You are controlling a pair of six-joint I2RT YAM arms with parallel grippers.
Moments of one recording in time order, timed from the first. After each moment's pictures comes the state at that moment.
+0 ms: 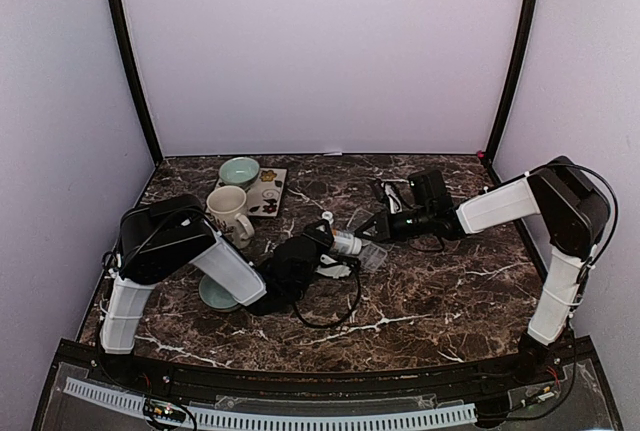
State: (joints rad) left arm -1.04 2.21 1.01 1.03 -0.73 1.75; right arm 0.56 1.84 0.93 0.26 -0.65 0.44
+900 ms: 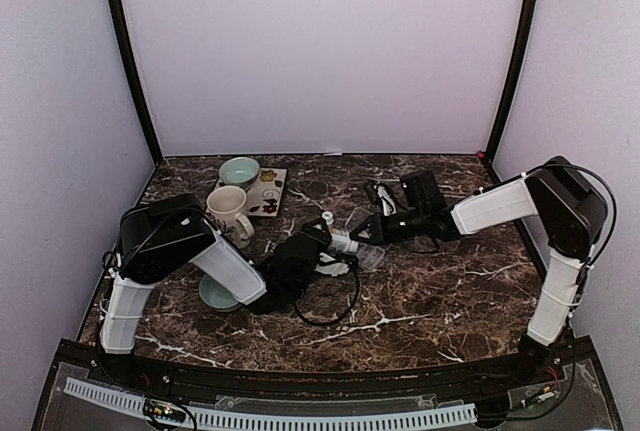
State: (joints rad) left arm -1.04 2.21 1.01 1.01 -0.76 1.75; right arm 0.60 1.85 0.96 0.23 -0.59 0.41
